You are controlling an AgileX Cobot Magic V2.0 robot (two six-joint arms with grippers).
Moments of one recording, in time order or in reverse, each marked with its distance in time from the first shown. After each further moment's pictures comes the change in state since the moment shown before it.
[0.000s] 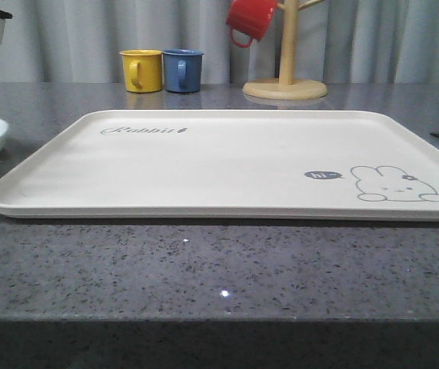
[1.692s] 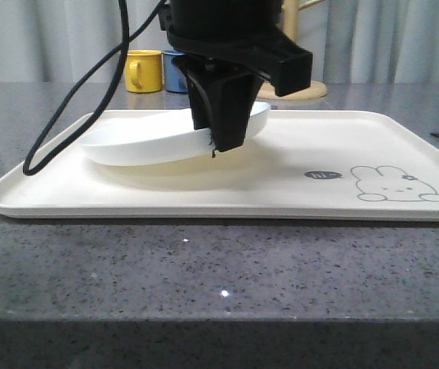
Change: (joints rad) left arm -0.655 0.310 -0.555 0.121 0.157 -0.125; right arm 0.000 0.000 0.000 0.000 0.000 0.000
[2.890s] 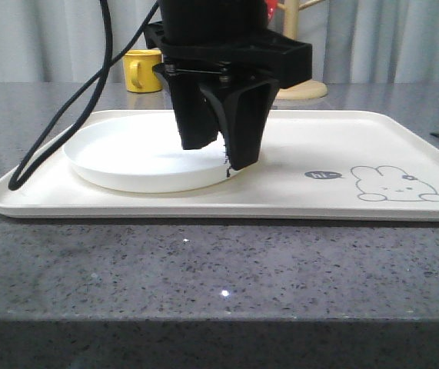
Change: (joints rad) left arm 0.043 0.000 0.011 -0.105 -0.004 -0.026; right arm 0.000 0.000 0.000 -0.001 0.000 0.000
